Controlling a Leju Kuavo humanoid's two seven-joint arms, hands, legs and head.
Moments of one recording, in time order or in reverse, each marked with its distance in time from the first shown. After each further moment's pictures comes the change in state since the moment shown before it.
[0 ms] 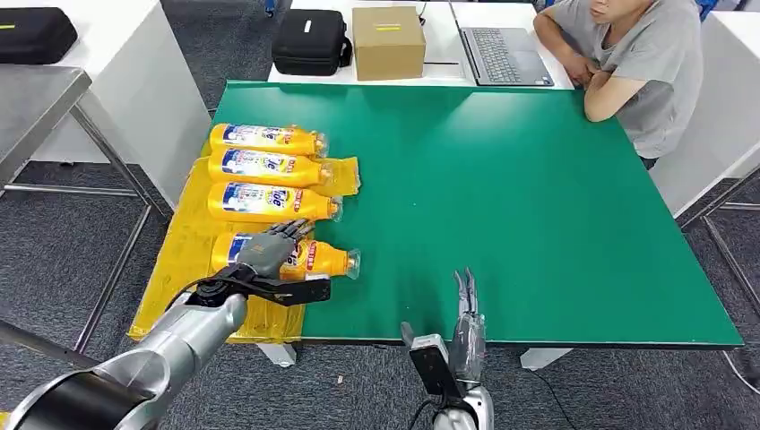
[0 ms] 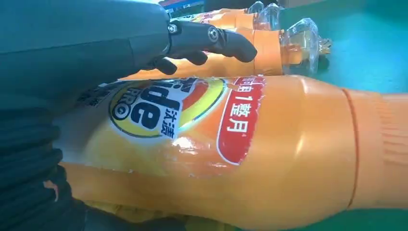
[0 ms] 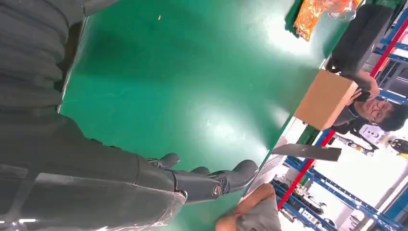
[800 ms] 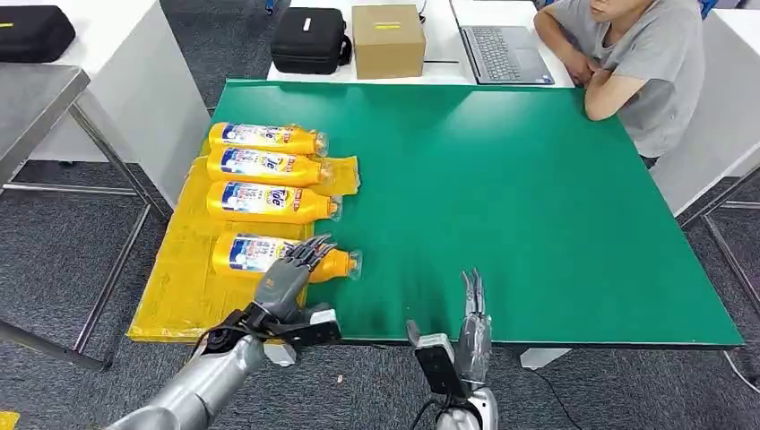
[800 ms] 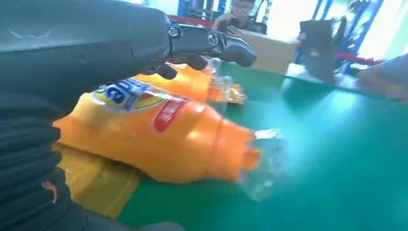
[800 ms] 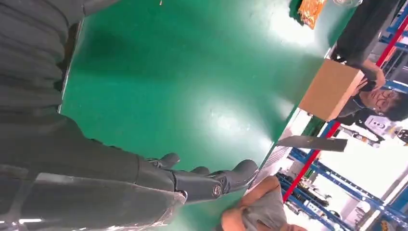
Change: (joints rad) left arm 0.266 -0.026 0.037 -0.261 0.255 0.220 -0.314; right arm 0.013 0.008 -0.035 -0.028 0.000 0.000 0.000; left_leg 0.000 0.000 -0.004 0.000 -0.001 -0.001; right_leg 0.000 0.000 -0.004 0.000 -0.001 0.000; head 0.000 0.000
